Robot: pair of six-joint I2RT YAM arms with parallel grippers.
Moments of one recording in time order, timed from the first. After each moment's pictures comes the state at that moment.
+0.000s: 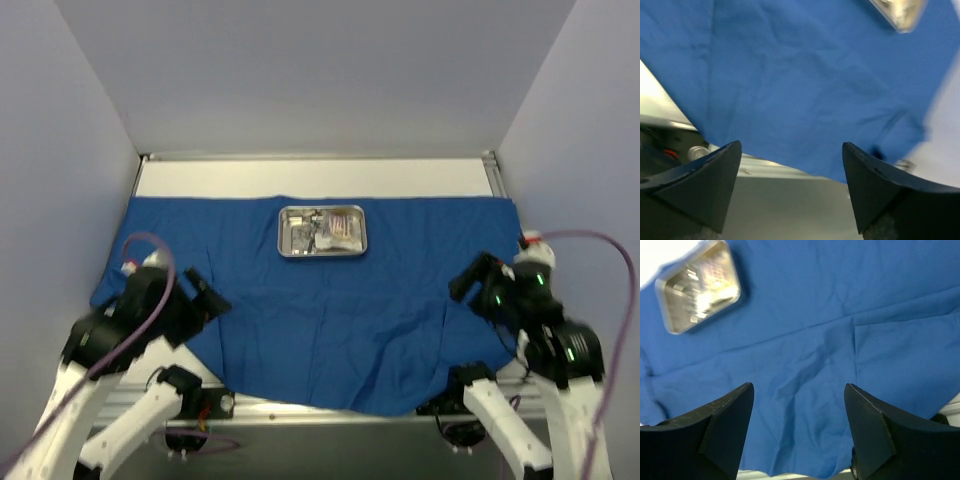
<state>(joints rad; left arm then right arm) -0.49 0.55 1.07 -1.33 -0.07 -1.09 0.18 0.53 1.15 -1.24 0.14 0.61</state>
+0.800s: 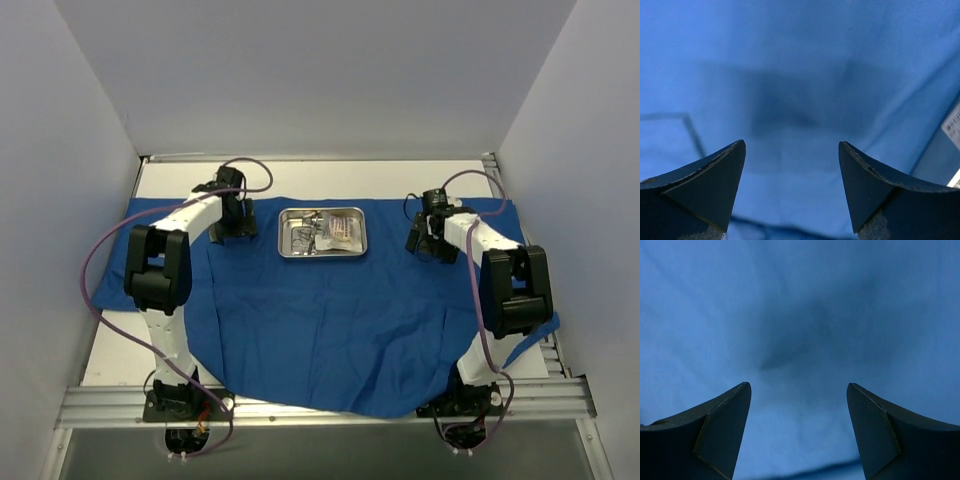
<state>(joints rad) -0.21 1.98 1.50 -0.68 -0.17 -0.39 0.12 1.71 1.09 -0.56 0.24 0.47</state>
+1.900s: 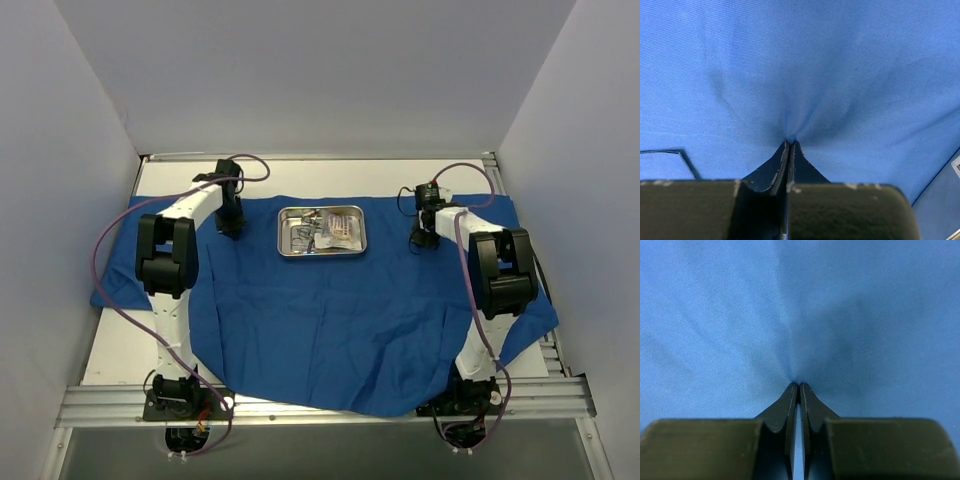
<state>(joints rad) -0.17 2.19 1.71 -0.78 -0.12 -0.35 0.12 1.90 1.17 -0.37 0.24 0.44</state>
